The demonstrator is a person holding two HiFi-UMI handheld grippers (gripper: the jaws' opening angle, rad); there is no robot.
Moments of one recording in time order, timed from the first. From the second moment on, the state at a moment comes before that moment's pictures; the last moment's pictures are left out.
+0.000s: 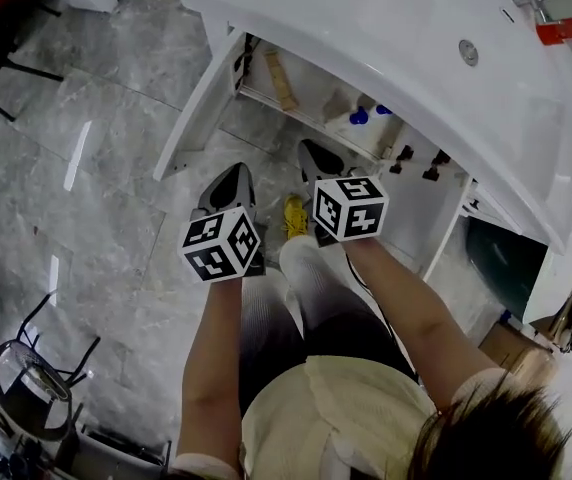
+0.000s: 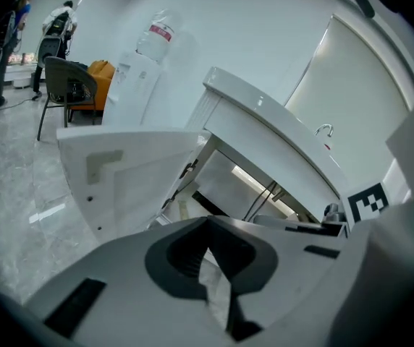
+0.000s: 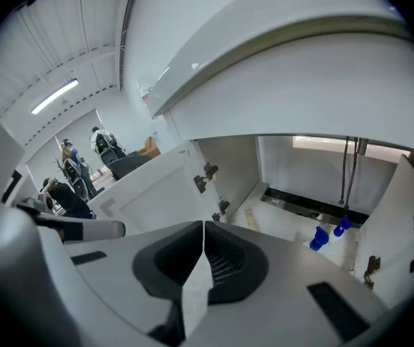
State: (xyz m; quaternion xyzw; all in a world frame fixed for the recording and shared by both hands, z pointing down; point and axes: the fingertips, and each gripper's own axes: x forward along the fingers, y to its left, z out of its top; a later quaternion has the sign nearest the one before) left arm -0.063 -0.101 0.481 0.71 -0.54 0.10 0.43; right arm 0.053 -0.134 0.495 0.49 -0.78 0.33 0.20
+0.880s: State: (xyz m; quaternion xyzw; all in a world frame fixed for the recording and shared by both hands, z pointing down) left arm -0.054 -0.068 0.344 0.75 -0.53 0.08 0.39; right arm 0.052 -0.095 0.348 0.48 -0.81 0.32 0.13
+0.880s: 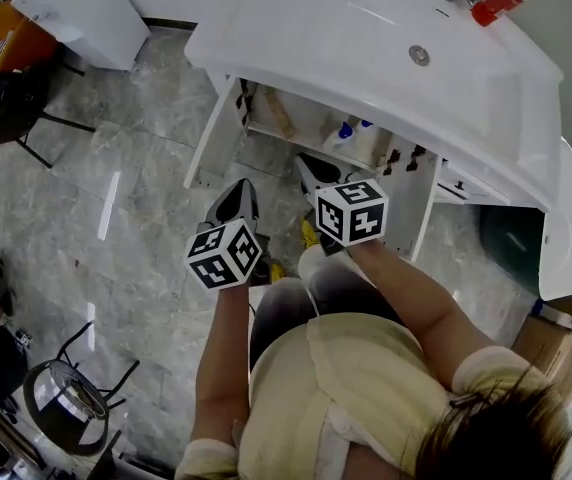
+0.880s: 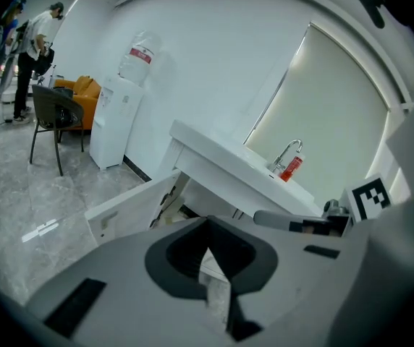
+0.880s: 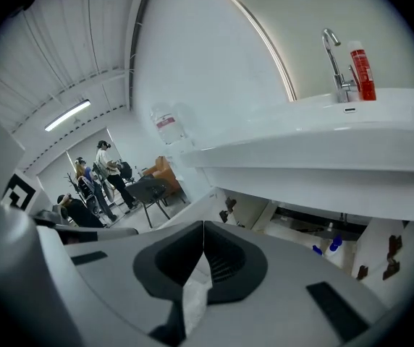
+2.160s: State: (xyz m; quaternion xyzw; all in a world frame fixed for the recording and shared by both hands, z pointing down) left arm -0.059 -0.018 0.312 0.77 -0.52 0.07 0.38; right arm 0.052 -0.040 0.320 0.46 -0.82 0.30 0.15
